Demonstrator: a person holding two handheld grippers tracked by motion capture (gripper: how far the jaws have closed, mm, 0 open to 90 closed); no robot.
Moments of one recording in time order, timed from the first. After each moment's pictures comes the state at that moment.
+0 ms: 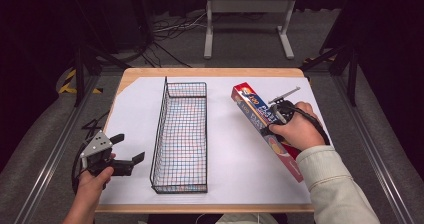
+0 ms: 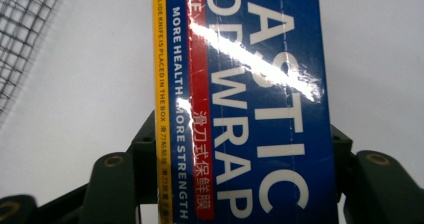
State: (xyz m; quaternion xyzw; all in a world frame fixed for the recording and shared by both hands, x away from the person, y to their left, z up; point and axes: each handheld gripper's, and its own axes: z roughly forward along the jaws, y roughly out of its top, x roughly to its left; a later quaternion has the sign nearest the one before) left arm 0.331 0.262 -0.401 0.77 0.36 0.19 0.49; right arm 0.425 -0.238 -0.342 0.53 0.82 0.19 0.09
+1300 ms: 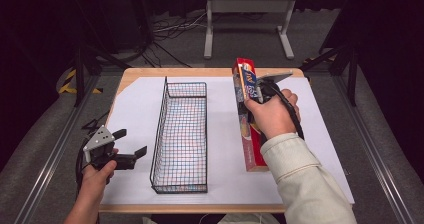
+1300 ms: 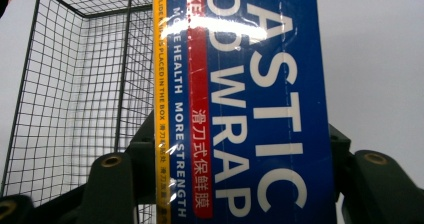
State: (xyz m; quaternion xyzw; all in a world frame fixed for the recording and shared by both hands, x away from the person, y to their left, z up) left arm 0.344 0.258 -0.399 0.76 0.37 0.18 0.50; right arm 0.426 -0.164 -0.283 0.69 0.66 0.26 0.09
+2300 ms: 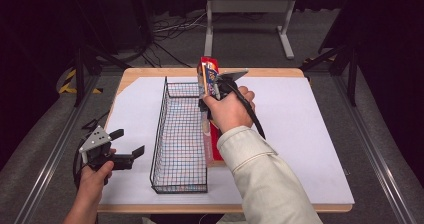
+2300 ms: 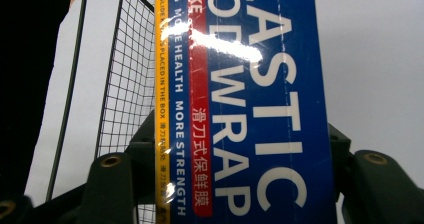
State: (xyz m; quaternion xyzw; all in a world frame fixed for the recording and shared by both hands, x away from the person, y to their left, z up) left arm 0.340 0.264 -0.398 0.75 0.38 0.19 0.50; right arm 0.444 -0.070 -0.294 0.68 0.67 0.29 0.06
